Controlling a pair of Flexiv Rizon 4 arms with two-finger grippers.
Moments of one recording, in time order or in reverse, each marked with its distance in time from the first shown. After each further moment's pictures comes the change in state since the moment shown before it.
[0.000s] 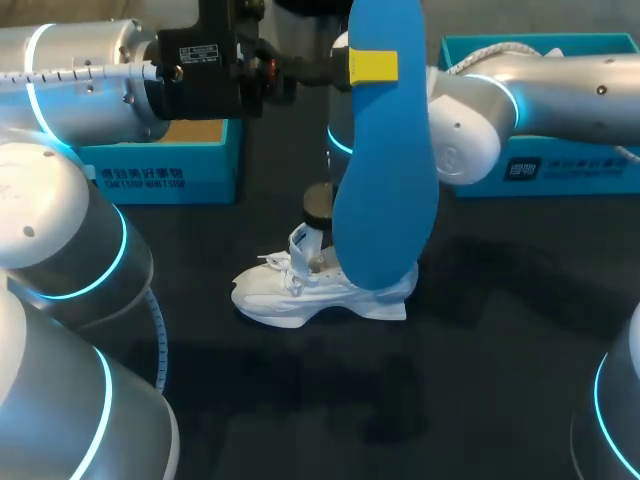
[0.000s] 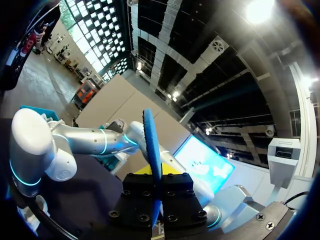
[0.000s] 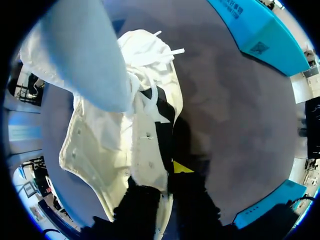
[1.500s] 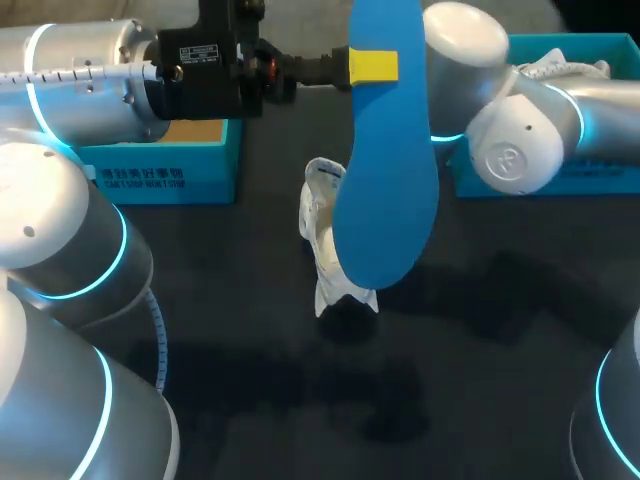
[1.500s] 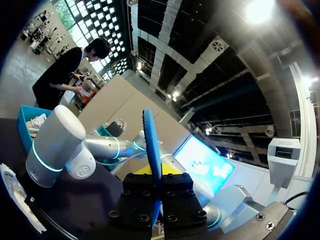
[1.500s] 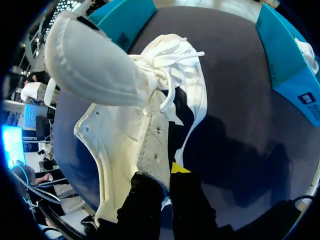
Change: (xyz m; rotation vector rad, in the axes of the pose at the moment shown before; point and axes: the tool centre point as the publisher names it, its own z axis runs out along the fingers) left arm 0.000 0.000 0.000 0.000 0.000 0.000; right arm 0.026 0.007 -0.046 -0.184 0.151 1.237
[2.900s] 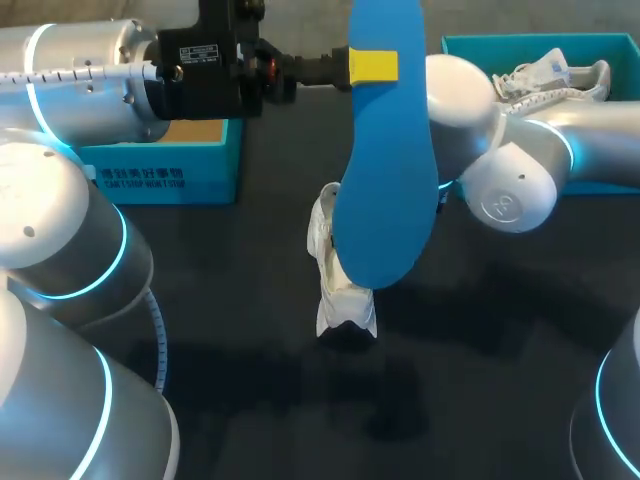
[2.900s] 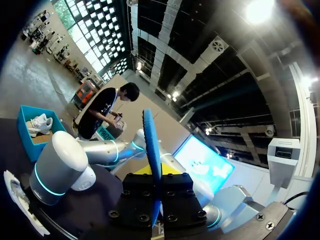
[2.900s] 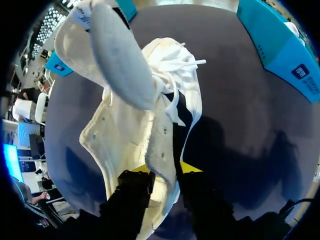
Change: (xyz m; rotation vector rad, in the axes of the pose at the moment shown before) left arm 0.000 0.000 0.000 0.000 0.000 0.000; right arm -0.006 -0.016 0.036 -0.083 -0.055 0.130
